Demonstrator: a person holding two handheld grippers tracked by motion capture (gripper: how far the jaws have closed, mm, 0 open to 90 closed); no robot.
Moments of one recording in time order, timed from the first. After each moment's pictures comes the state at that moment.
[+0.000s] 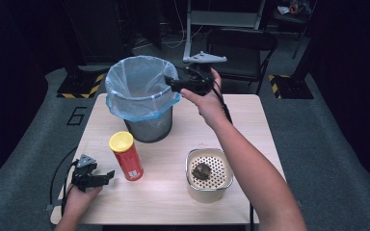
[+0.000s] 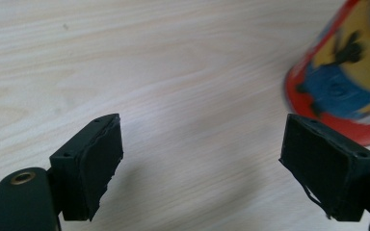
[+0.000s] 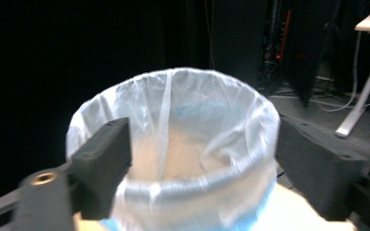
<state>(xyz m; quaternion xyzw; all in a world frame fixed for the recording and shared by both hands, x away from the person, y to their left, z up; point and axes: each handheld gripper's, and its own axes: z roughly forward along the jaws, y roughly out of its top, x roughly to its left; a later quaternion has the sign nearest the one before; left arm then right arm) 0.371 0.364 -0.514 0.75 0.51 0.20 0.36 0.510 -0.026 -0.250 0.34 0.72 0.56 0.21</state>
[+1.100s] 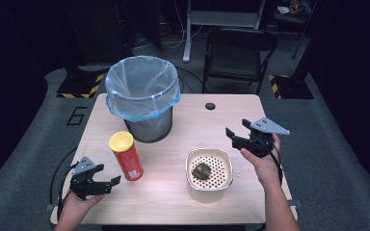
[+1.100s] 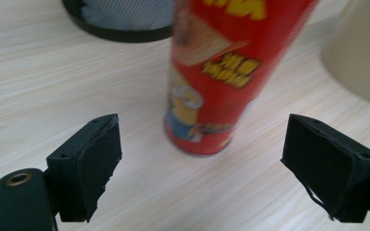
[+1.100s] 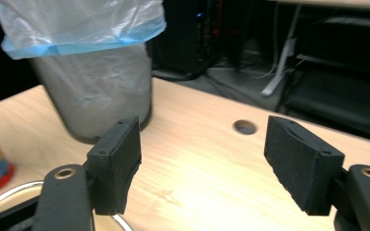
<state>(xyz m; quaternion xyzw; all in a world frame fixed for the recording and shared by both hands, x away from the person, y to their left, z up) 0.331 0.332 -0.461 0.77 0.44 0.16 0.43 0.404 -0.180 -0.367 0.40 0.70 0.51 0.30</state>
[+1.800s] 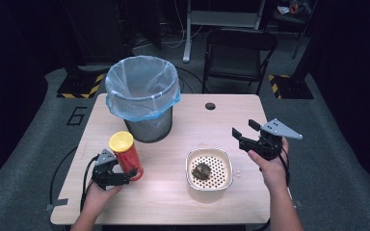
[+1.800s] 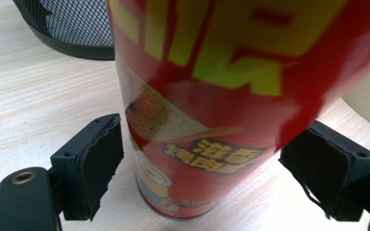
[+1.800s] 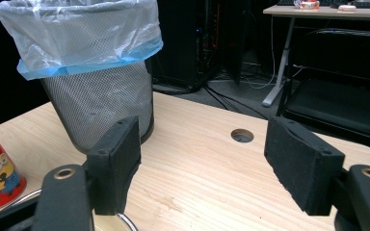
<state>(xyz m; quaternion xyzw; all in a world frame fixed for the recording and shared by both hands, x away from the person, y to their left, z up) 0.369 0.290 -0.481 0.76 0.45 0.17 0.43 0.392 -0.196 -0.360 0.41 0.68 0.54 0.29</state>
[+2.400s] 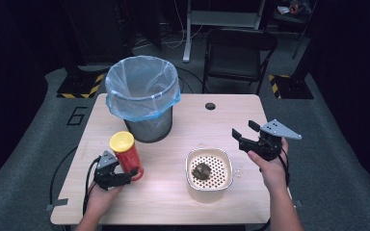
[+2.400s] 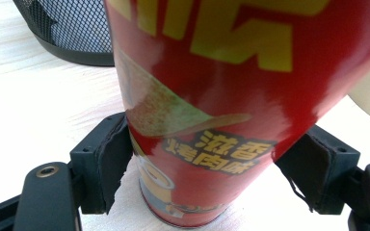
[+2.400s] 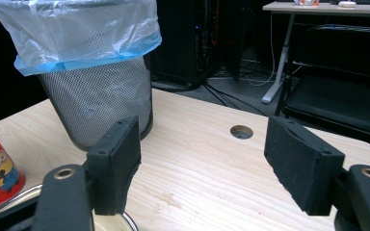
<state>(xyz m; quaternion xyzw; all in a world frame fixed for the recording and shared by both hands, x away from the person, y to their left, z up) 0.366 0.287 -0.487 0.76 0.44 0.19 0.44 0.392 -0.195 -0.362 0.41 0.68 0.53 0.29</state>
